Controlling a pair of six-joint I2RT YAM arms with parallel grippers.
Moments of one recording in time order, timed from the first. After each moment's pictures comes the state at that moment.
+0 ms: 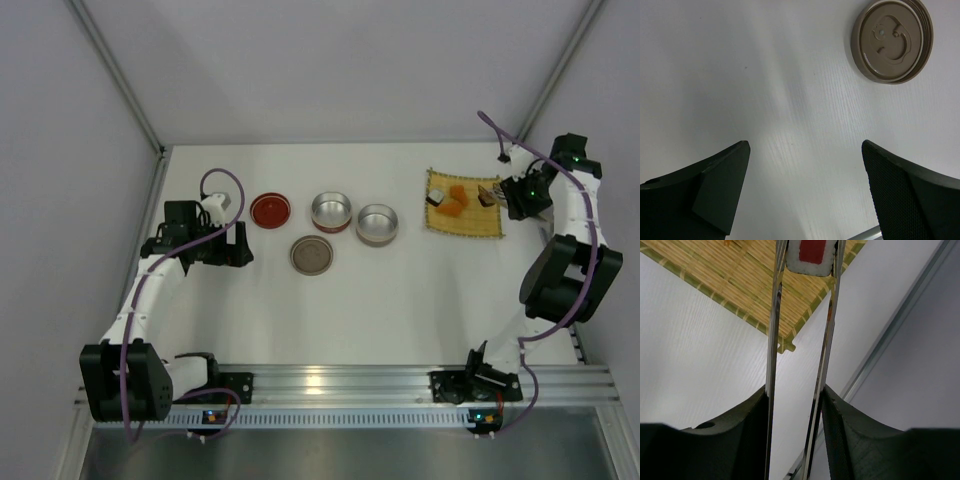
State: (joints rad) left arm 0.02 1.18 0.89 -0.60 0.39 0.07; right arm -0.38 1.76 1.58 -0.96 -0.25 -0.83
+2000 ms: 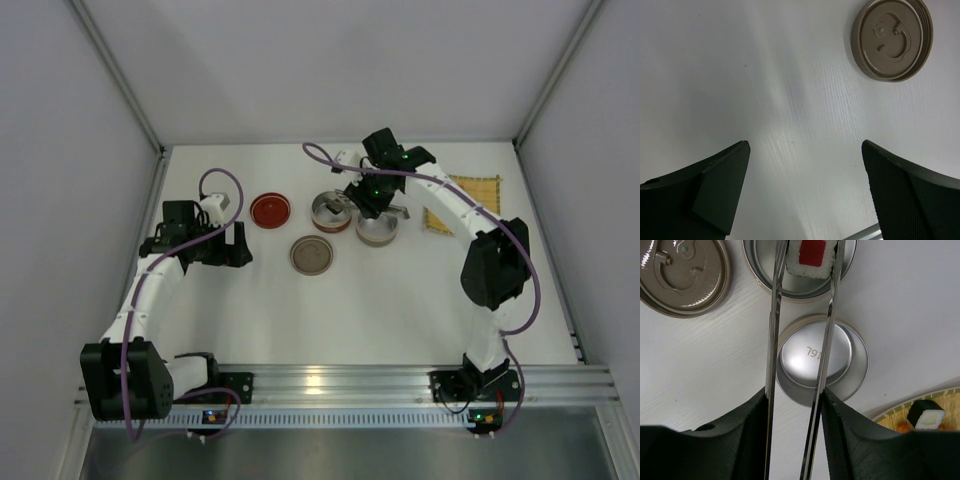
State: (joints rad) left arm 0.04 1.19 0.89 -0.61 0.40 0.08; right arm 0.51 1.93 1.80 -0.92 -0.16 -0.51
